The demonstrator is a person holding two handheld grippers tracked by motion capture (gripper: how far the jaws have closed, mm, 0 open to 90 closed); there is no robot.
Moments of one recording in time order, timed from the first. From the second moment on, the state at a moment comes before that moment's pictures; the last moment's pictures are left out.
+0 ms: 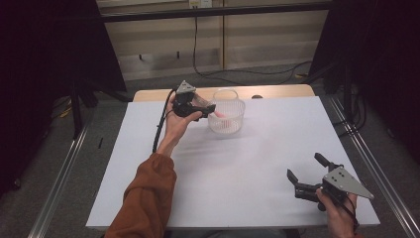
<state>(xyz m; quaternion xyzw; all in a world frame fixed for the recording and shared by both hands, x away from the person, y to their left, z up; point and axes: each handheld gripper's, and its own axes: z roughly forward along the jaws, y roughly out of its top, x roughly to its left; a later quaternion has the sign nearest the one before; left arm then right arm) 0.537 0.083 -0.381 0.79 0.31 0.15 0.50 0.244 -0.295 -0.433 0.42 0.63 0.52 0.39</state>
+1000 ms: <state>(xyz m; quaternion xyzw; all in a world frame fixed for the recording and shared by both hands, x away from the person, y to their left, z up) 0.544 0.062 -0.388 0.80 0.26 0.14 0.51 0.244 -0.295 -0.433 0.42 0.64 0.52 0.38</state>
